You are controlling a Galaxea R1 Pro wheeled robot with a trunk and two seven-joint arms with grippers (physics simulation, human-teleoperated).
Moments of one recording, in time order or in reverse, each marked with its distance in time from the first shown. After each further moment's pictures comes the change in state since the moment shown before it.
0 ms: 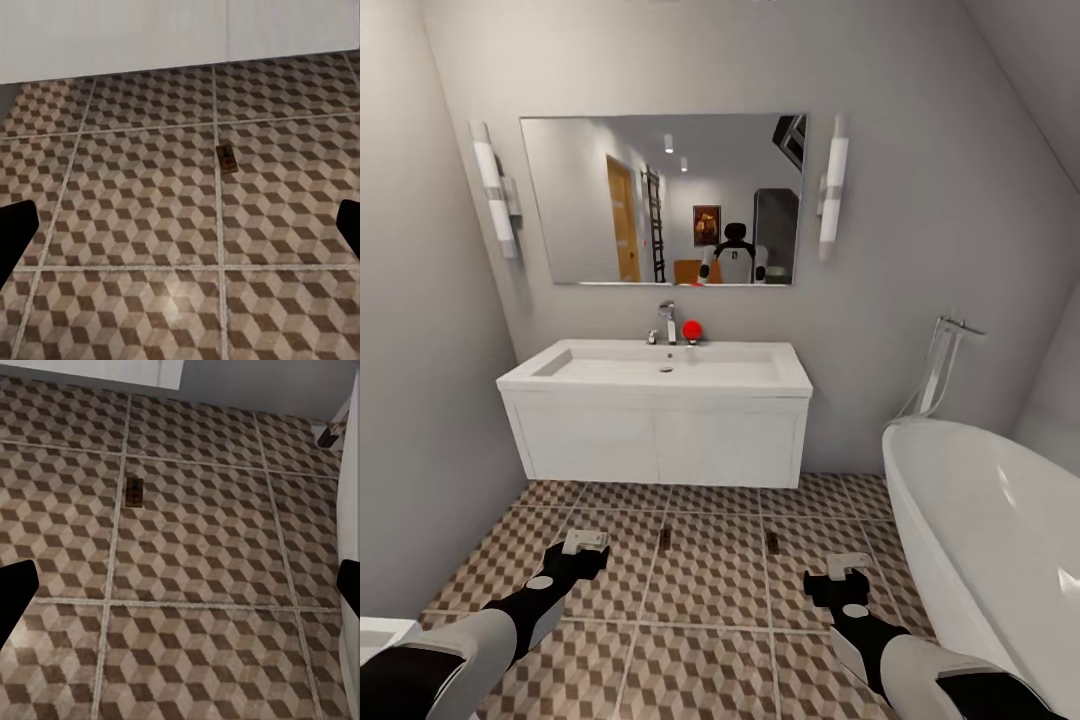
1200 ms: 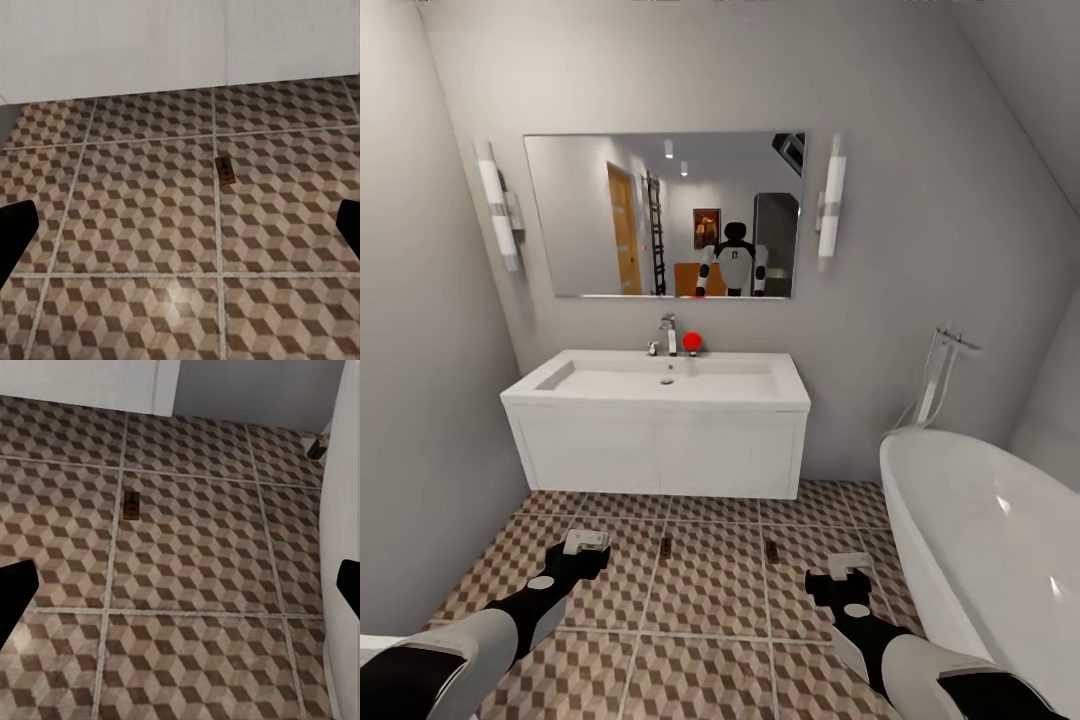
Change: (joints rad) left arm 0.000 -0.003 0.001 0.000 0.000 0.000 0.000; right arm 0.000 -0.004 0.001 -0.001 -0.003 -0.001 -0.001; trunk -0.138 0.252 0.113
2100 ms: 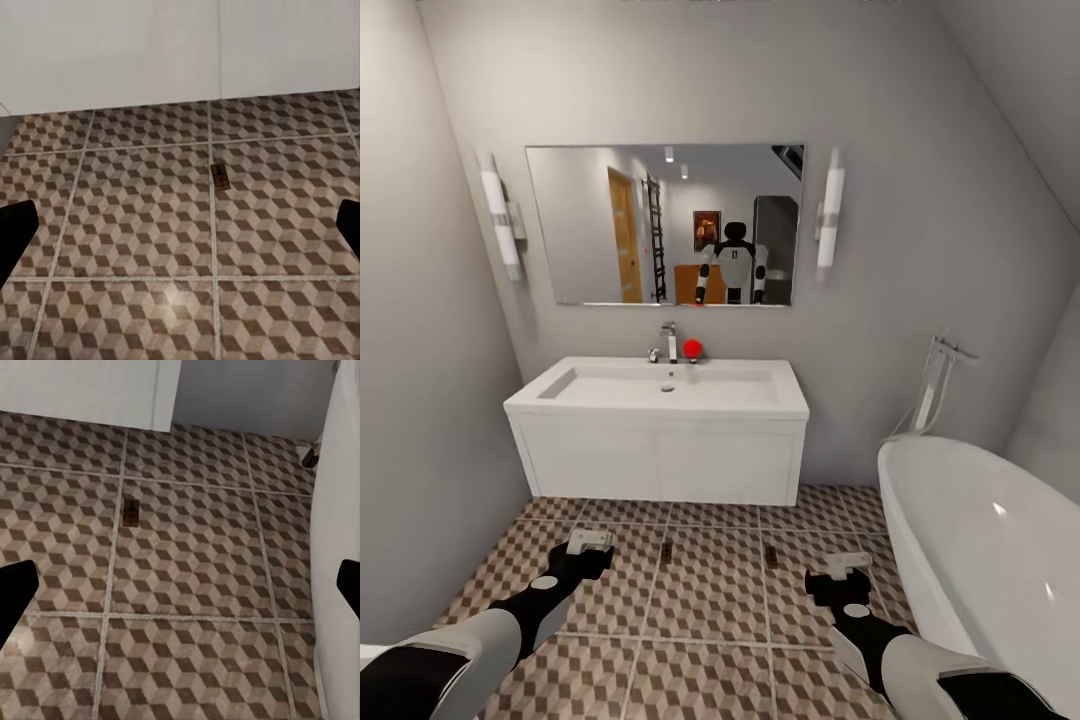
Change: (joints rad) left arm 0.000 -0.010 0.001 0.000 0.000 0.000 0.000; right arm 0.000 0.001 0.002 -0.001 0.005 -0.001 -0.001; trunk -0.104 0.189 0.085
